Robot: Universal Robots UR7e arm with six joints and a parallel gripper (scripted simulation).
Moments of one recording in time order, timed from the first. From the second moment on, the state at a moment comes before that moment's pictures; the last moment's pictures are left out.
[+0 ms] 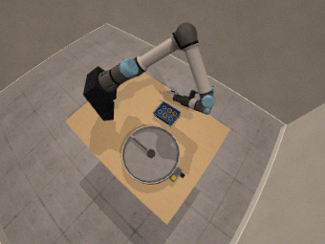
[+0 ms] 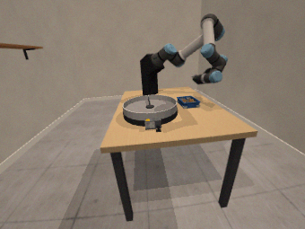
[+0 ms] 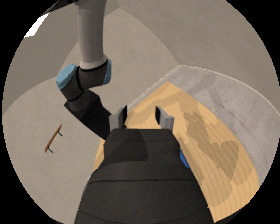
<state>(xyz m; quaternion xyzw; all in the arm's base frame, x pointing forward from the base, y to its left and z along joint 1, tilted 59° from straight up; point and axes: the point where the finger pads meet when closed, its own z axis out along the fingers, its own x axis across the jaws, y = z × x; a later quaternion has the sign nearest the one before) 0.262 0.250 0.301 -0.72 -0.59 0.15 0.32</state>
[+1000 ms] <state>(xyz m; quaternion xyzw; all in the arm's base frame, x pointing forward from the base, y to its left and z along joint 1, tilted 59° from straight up) 0.349 0.133 0.191 -0.68 -0.61 -0.17 0.36</state>
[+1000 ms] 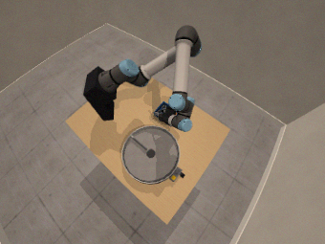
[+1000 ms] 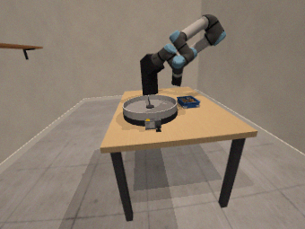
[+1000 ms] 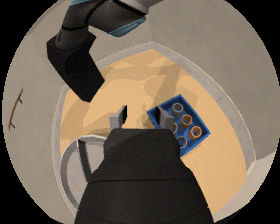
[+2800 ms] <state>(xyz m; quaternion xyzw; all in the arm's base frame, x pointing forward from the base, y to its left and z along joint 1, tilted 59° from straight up) 0.380 -0.040 0.078 -0.61 -0.62 -0.49 0.02</state>
